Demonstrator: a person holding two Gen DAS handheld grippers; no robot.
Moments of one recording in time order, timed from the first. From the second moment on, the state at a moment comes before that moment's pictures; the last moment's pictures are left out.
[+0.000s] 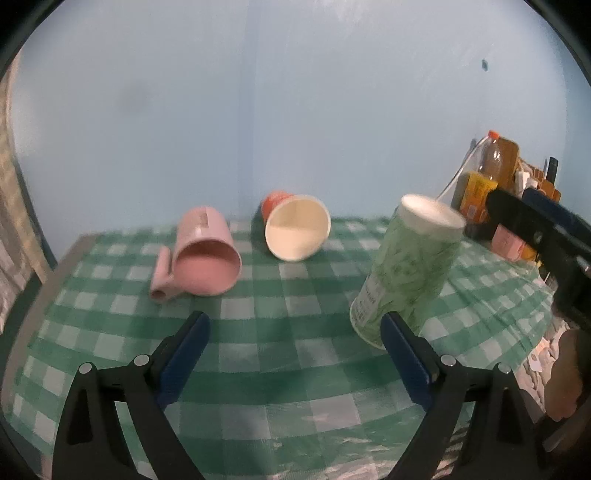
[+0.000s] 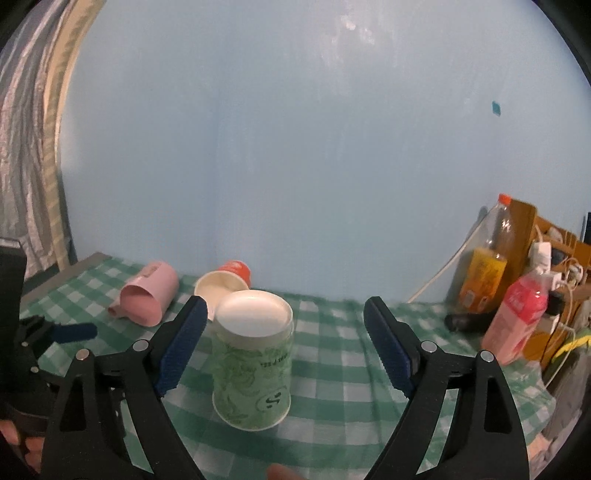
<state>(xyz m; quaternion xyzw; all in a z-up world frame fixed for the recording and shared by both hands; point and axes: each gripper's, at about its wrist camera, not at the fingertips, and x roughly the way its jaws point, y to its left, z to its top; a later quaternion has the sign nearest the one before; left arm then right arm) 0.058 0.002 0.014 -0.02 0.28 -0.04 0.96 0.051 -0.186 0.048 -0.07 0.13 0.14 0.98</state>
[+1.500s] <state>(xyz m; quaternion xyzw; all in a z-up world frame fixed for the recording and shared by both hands) -0.001 -0.010 0.025 -0.02 0.17 -0.01 0.99 0.011 -0.212 0.021 -0.02 0.13 0.15 0.98</state>
